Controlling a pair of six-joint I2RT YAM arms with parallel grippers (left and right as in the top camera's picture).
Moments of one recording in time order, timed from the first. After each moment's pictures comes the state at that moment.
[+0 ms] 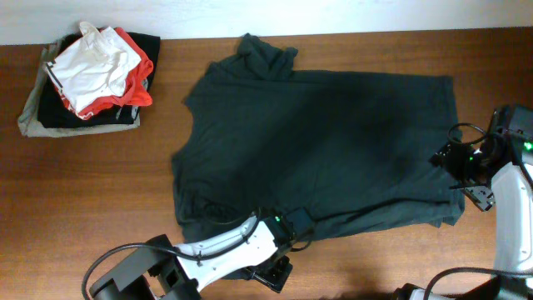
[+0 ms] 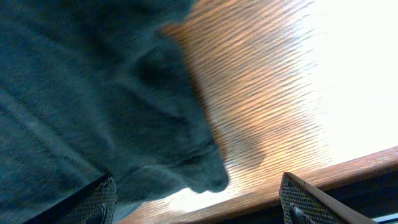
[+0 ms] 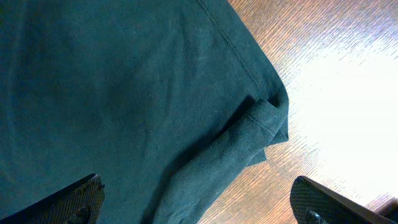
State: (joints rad) left arm -1.03 1.71 0.92 -0.96 0.11 -0.47; right arm -0.44 1.42 1.17 -1.07 0.01 0.45
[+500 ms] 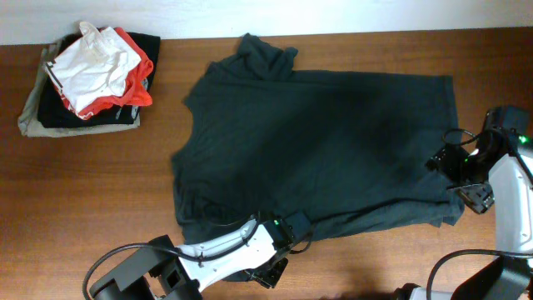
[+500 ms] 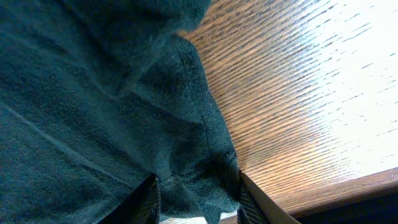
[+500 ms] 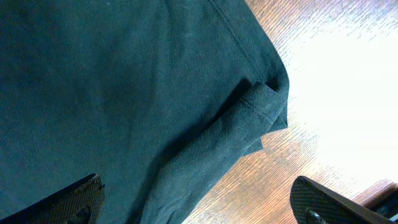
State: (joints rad) left arm -1.04 1.71 0.89 -0.92 0.08 -0.46; right arm -0.44 1.48 1.17 -1.10 0.01 0.45
